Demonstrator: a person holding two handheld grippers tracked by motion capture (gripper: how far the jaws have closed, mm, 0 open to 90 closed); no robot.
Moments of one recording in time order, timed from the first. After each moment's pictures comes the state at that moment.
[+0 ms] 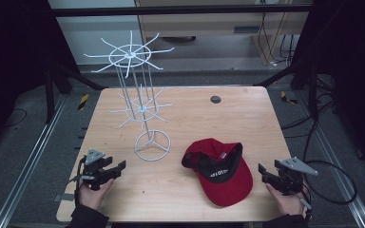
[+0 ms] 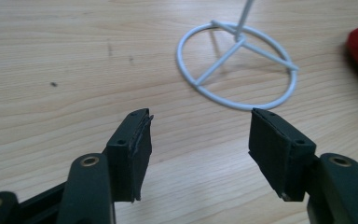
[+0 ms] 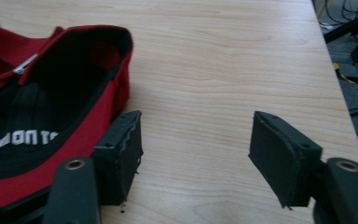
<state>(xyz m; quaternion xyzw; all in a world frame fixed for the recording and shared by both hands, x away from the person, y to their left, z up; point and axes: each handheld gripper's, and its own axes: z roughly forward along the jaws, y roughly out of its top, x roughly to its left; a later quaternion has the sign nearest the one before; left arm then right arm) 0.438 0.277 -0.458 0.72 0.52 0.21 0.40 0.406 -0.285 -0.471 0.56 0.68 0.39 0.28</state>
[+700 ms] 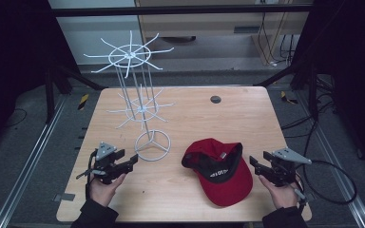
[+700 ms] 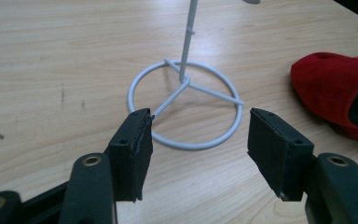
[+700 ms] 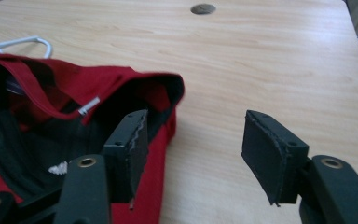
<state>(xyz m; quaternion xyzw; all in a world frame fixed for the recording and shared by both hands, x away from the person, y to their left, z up) 0.444 0.236 -0.428 0.72 0.49 0.21 0.43 0.424 -0.261 -0.441 0.52 0.69 0.42 0.26</state>
